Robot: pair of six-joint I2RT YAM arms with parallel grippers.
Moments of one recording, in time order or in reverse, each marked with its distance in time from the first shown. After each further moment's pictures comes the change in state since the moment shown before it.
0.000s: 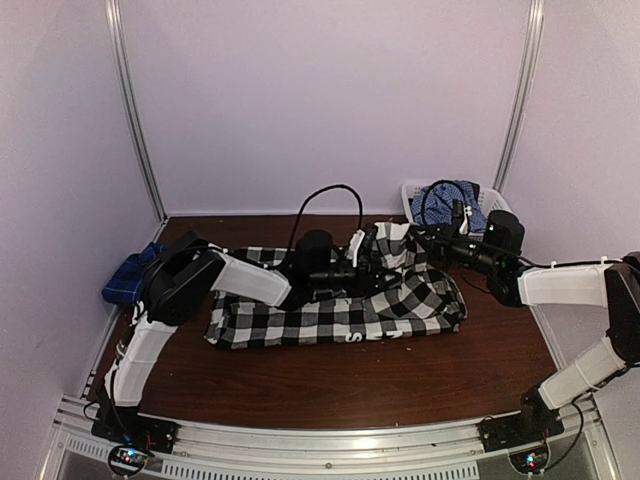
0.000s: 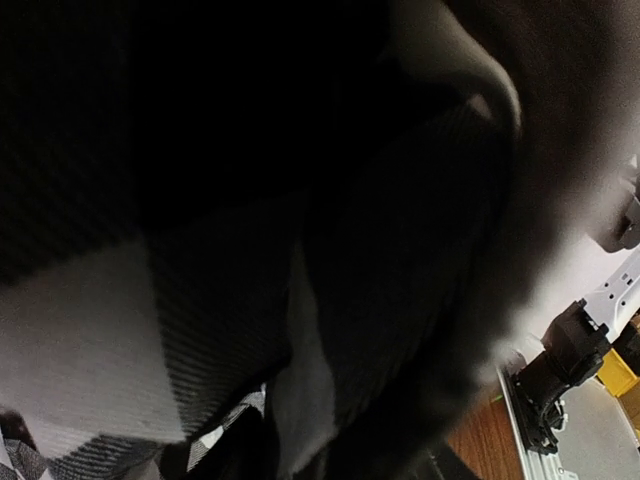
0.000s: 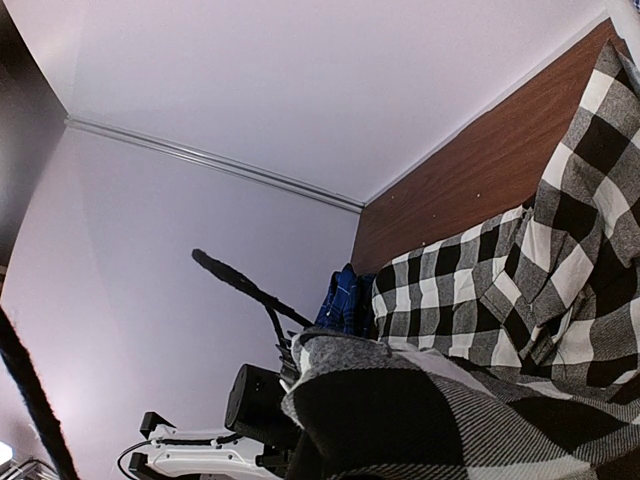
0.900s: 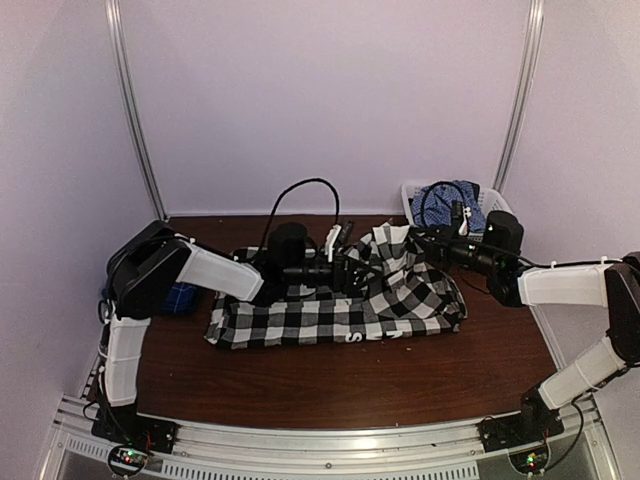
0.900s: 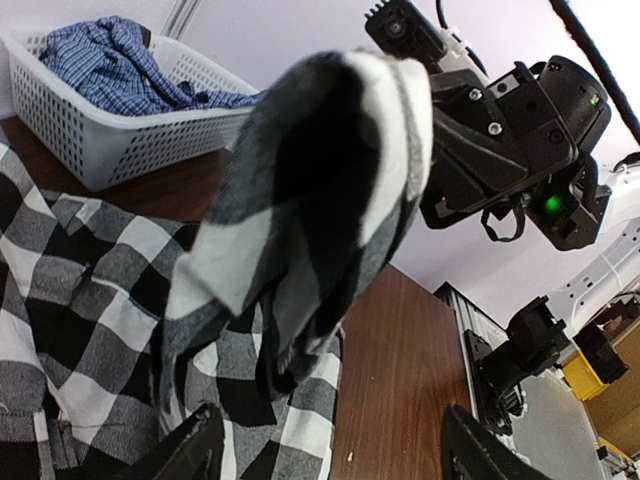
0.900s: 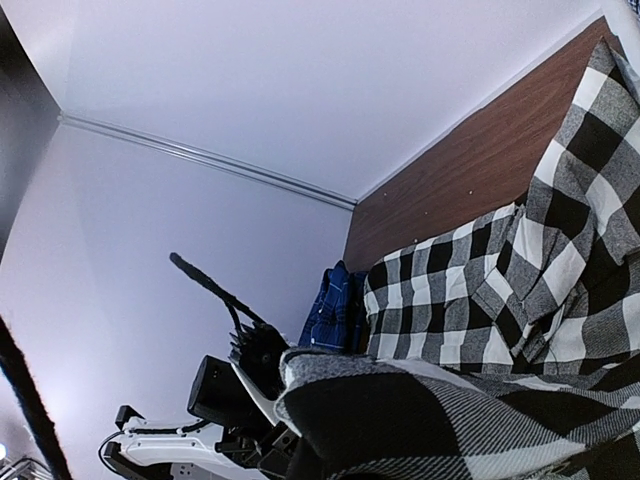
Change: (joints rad) left arm 0.060 -0.207 -0.246 -0.027 0.063 -0.068; right arm 0.000 0.000 0.001 -0.027 0.000 -0.028
